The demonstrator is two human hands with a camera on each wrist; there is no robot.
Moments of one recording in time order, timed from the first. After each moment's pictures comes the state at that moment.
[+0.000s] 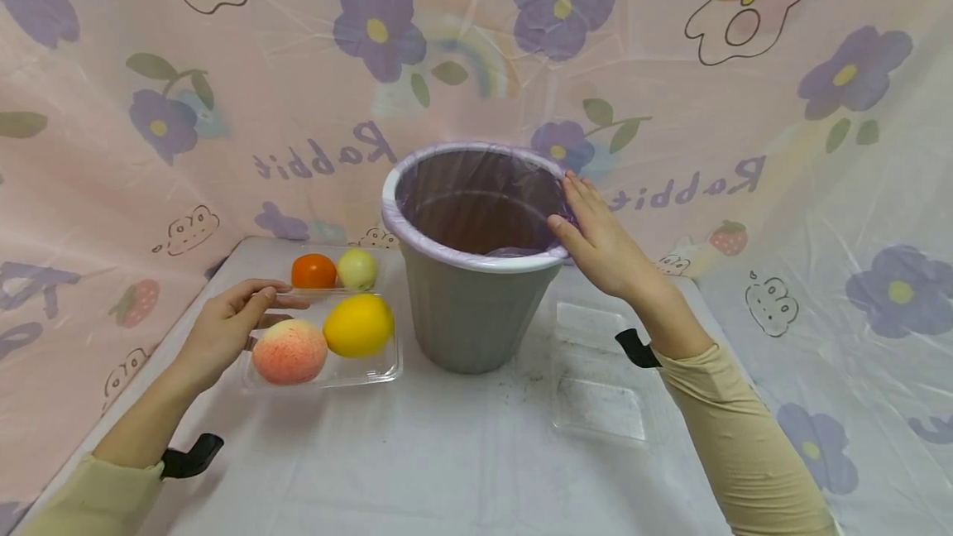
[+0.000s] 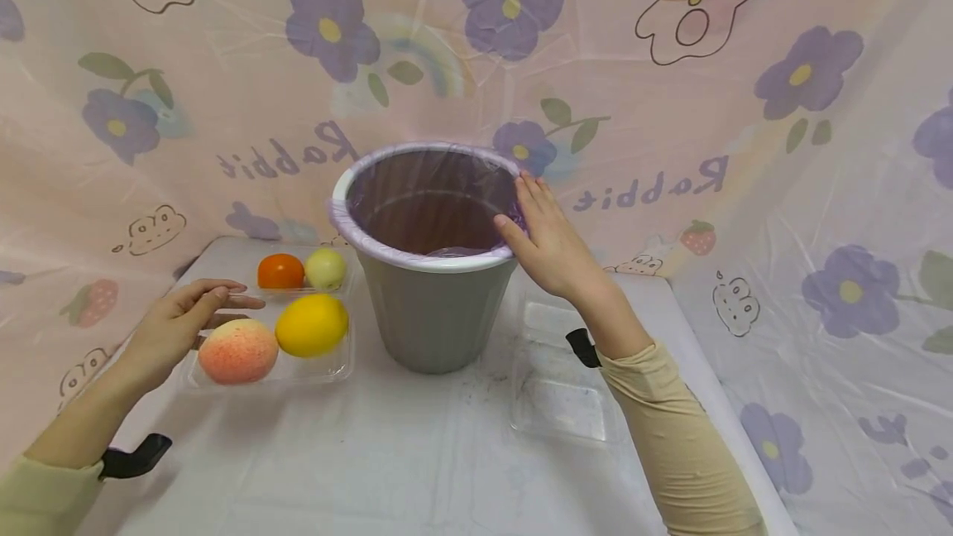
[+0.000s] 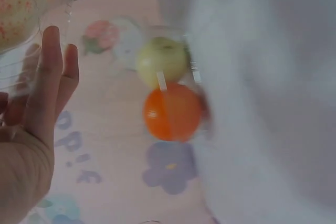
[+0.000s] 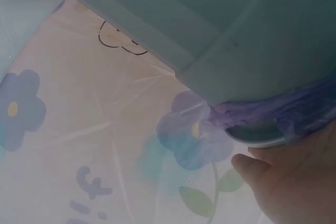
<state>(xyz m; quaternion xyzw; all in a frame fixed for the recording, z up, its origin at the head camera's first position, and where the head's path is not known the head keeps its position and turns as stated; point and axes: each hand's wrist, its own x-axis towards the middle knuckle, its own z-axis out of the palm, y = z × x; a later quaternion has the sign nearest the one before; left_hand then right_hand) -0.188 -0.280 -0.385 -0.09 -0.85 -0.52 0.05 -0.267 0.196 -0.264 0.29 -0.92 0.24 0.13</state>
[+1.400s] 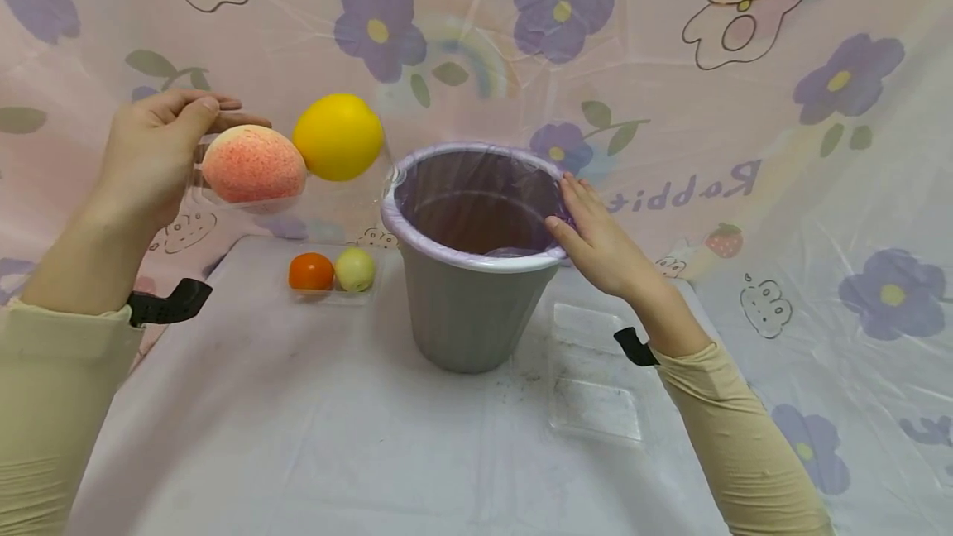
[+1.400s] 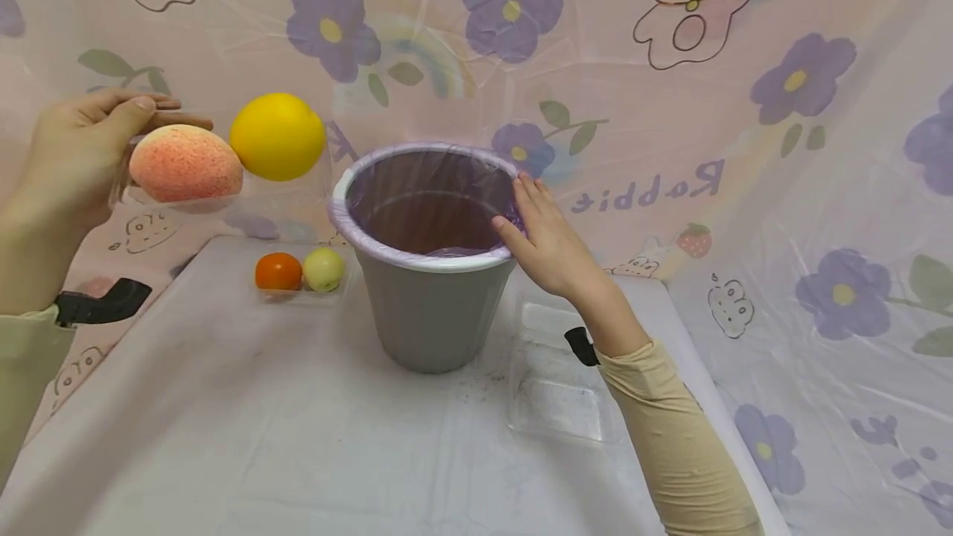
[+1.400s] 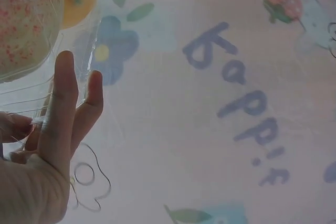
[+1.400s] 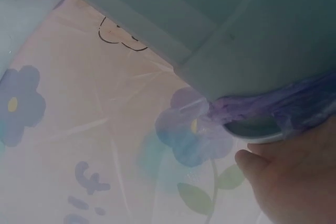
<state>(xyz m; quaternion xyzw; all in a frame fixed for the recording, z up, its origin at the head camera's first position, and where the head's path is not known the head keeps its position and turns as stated) -0.229 -0.271 -0.193 -0.10 -0.64 -0.75 0.13 -0.267 0.198 -0.261 0.29 -0.92 0.23 0.12</state>
